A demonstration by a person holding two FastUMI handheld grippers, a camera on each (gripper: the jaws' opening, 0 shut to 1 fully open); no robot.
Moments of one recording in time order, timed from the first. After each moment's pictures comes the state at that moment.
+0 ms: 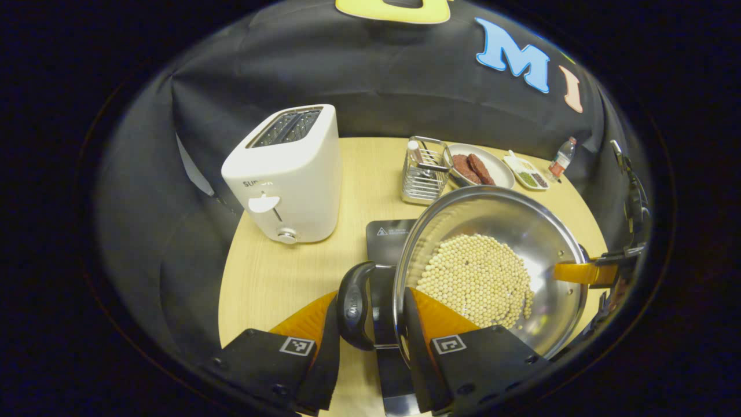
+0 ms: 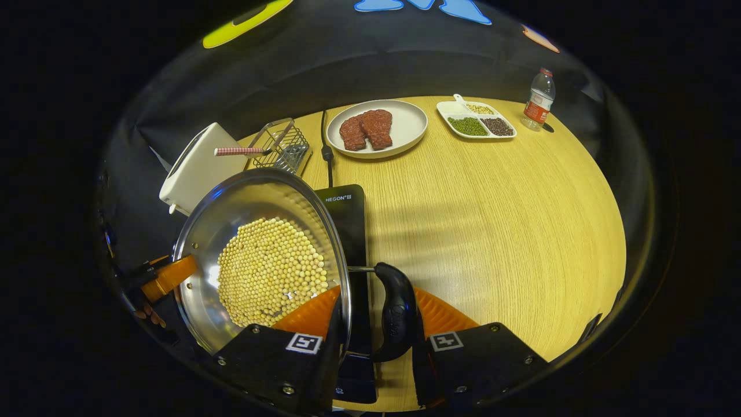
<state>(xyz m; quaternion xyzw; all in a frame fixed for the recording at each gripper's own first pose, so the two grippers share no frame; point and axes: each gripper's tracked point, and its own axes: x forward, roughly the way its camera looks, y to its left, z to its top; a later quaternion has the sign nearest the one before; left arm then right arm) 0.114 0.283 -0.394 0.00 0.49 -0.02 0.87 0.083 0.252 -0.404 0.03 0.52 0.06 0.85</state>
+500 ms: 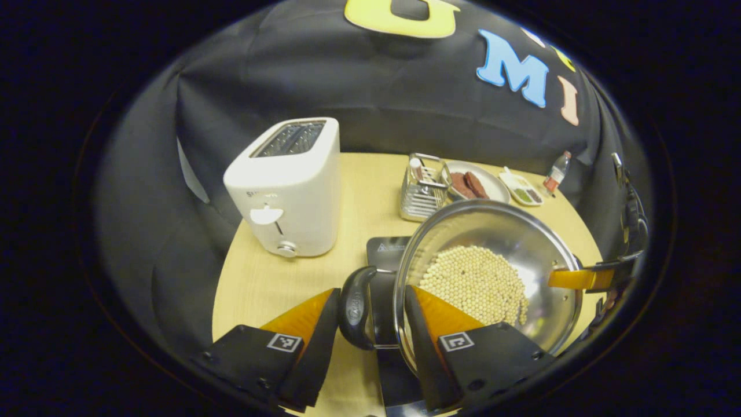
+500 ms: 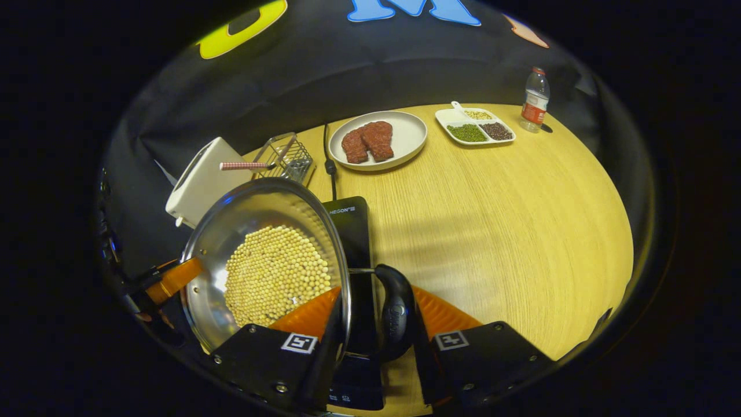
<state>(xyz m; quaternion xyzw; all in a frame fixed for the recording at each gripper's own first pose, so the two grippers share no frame) 0.121 0.292 -0.370 -0.03 0.44 -0.01 0.90 0.095 0.254 -0.390 0.06 0.47 0.08 0.88</state>
